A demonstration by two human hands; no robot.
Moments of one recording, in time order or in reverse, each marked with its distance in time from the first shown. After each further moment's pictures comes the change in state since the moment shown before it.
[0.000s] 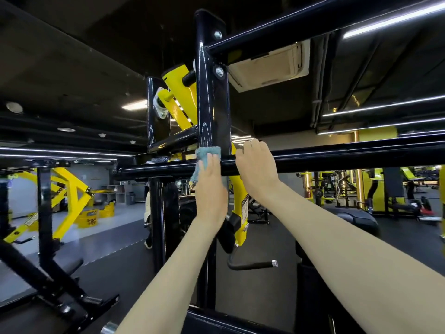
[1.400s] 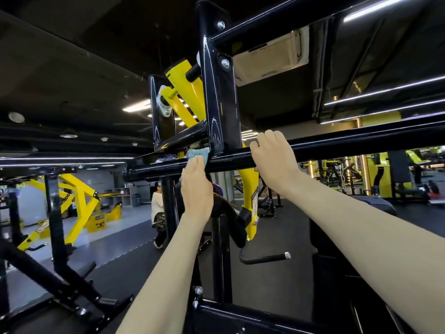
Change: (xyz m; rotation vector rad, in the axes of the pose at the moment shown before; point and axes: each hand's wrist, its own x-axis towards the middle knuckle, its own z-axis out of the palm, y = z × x) left_hand 0.013 -0.058 -0.023 -0.023 0.029 -0.038; right_hand -0.005 -0.001 0.001 -0.059 -0.002 0.012
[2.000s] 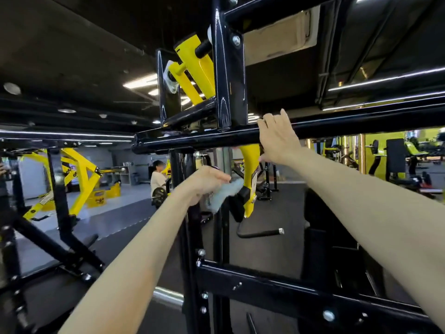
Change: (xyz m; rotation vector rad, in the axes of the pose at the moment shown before) left_hand -0.027 0.006 -0.062 -0.400 -0.916 -0.388; right_hand -0.004 0.000 -0.003 0.184 -0.177 -0.009
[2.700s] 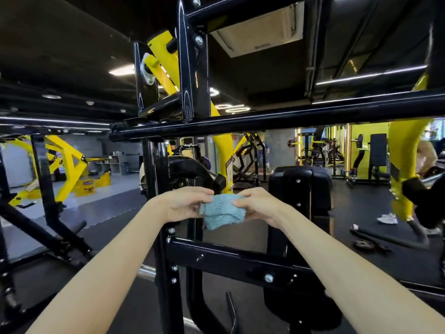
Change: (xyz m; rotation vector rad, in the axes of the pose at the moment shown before) left_hand -0.075 0.012 0.079 -0.577 -0.286 -0.285; right_hand -0.177 0.024 0.029 1.683 -0.692 0.474
